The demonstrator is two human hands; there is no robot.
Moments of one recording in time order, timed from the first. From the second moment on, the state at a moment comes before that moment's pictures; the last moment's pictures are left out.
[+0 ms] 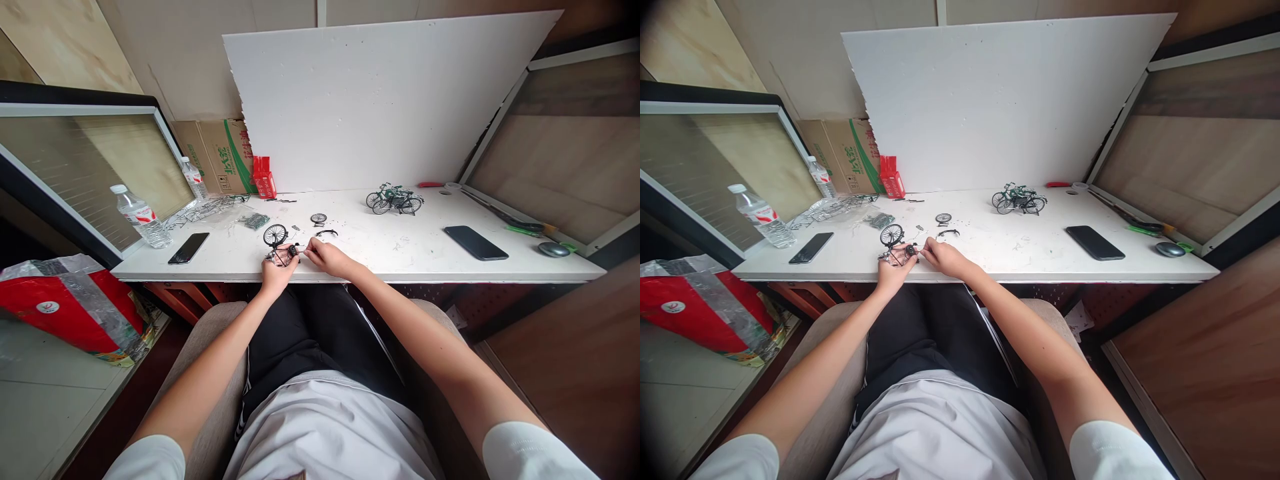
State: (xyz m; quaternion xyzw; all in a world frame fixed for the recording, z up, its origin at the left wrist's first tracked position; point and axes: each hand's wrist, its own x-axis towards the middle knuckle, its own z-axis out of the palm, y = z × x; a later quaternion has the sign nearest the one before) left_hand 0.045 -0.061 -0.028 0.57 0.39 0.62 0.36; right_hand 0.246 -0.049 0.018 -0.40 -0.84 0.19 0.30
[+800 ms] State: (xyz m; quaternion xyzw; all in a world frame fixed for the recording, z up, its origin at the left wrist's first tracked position) left_hand 0.046 -0.063 -0.026 0.58 0.40 0.62 0.35; right_hand 0.242 -0.050 0.017 -0.41 -0.78 0.35 0.31
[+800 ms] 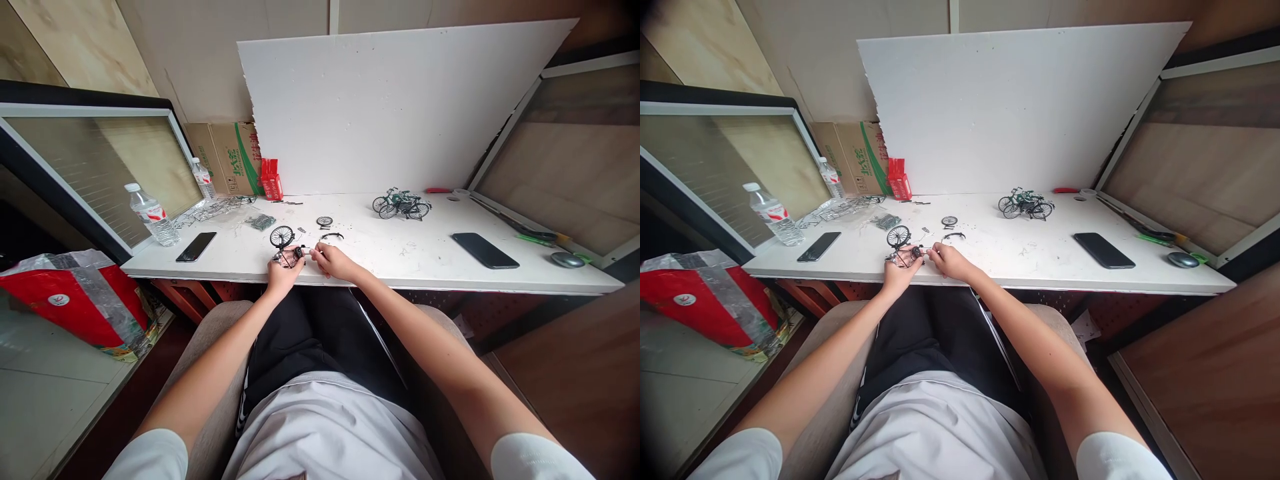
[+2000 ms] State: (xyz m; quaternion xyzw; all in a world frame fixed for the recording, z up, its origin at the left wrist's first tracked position) left_hand 0.042 -0.017 -0.024 0.59 0.43 0.61 0.31; right_hand 0.248 -0.014 0.012 -0.38 -0.82 0.20 0.37
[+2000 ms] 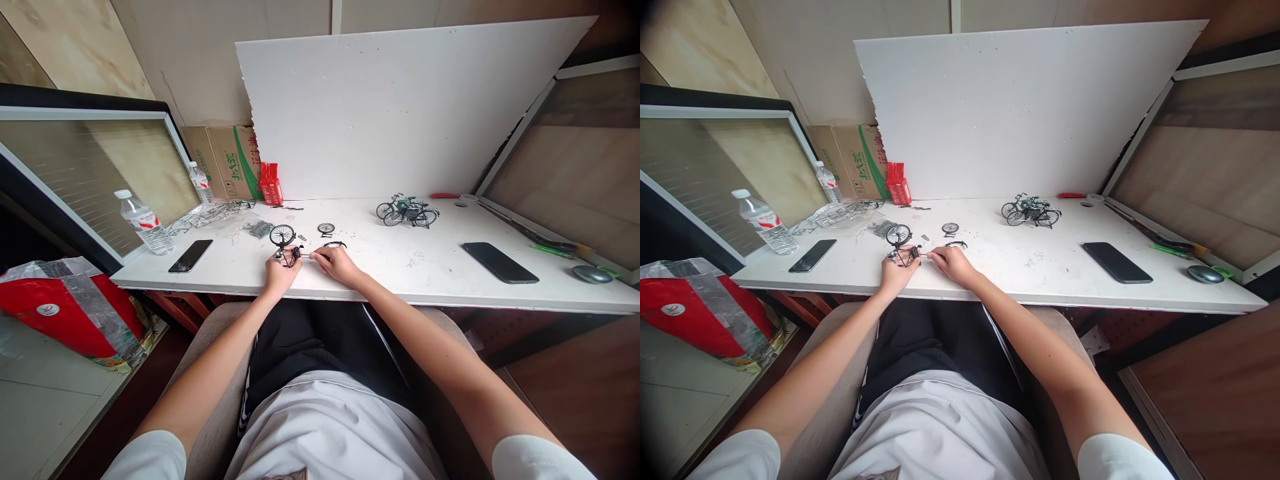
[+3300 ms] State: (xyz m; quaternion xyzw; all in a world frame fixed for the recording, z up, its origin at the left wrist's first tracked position) left_hand 0.040 -0.016 -0.020 0.55 0.41 0.63 0.37; right_hand 0.241 -0.015 0.010 -0.39 -0.79 0.18 0.43
